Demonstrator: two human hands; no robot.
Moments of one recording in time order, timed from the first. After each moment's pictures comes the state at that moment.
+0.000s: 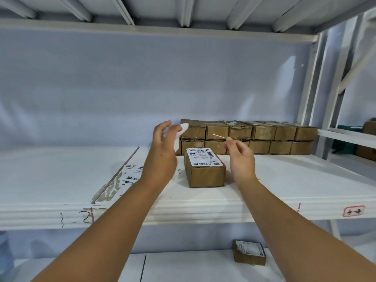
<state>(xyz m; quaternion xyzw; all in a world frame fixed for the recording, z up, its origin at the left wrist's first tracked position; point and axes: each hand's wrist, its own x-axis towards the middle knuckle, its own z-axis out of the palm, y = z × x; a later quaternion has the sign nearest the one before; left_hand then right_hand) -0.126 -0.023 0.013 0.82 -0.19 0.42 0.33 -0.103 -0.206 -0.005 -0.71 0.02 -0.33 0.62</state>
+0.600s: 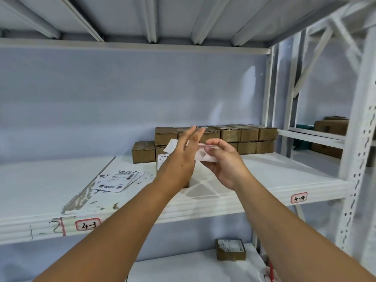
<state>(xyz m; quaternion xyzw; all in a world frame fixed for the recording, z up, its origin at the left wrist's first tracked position) -0.149 -0.111 0.016 0.81 -0.36 0.37 0.27 -0.170 -0.248 0.026 -0.55 -0.11 -0.12 0.82</state>
